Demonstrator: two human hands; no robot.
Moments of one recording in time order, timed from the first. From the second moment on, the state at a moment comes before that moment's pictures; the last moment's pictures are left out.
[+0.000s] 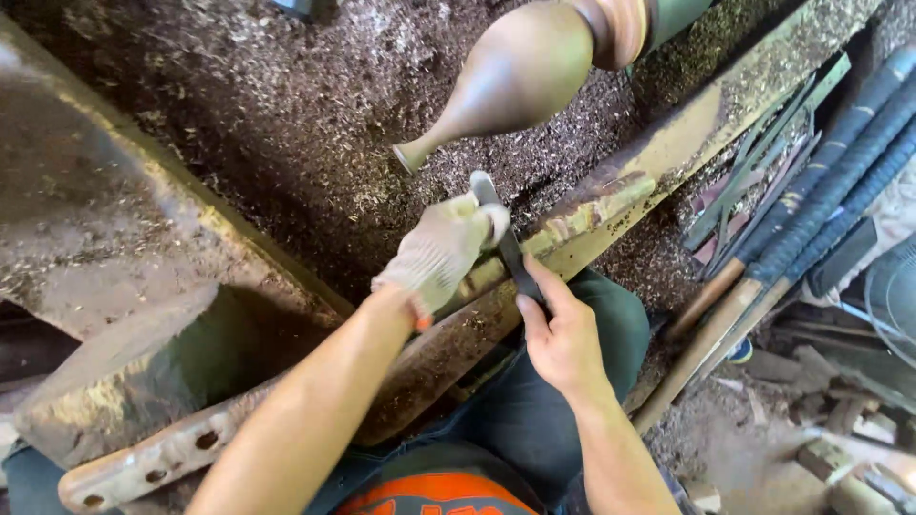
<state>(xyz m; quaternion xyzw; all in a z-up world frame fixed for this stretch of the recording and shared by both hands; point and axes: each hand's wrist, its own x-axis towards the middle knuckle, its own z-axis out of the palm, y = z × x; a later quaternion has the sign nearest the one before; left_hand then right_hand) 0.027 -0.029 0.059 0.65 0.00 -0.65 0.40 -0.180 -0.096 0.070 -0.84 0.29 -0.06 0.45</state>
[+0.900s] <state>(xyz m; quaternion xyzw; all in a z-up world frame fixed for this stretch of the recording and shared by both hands) 0.001 -0.080 -0.029 0.56 0.22 -0.49 0.63 -0.170 -0.078 0.068 -0.83 0.43 0.06 0.35</state>
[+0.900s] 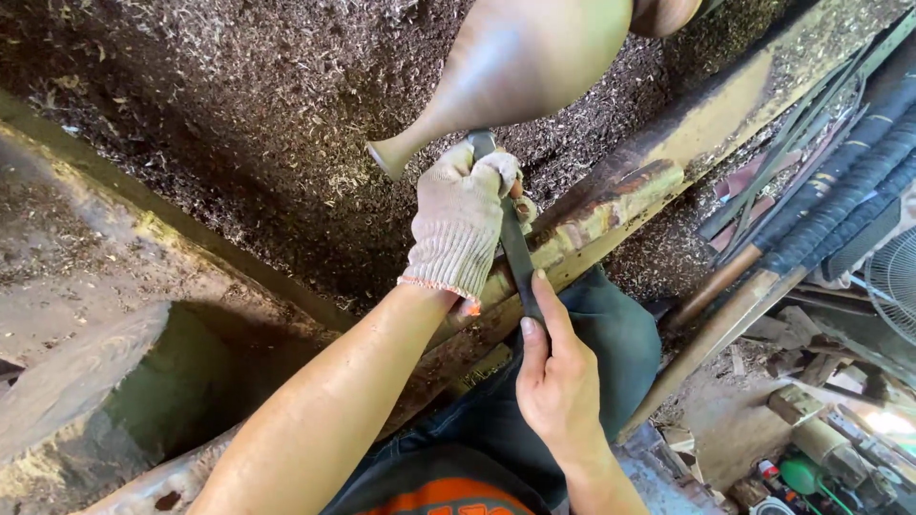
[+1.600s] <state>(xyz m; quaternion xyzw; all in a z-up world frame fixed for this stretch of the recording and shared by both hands) 0.002 -0.078 -0.012 0.54 0.26 -0.44 0.67 -0.170 -0.082 0.067 -0.84 0.41 0.05 0.35</state>
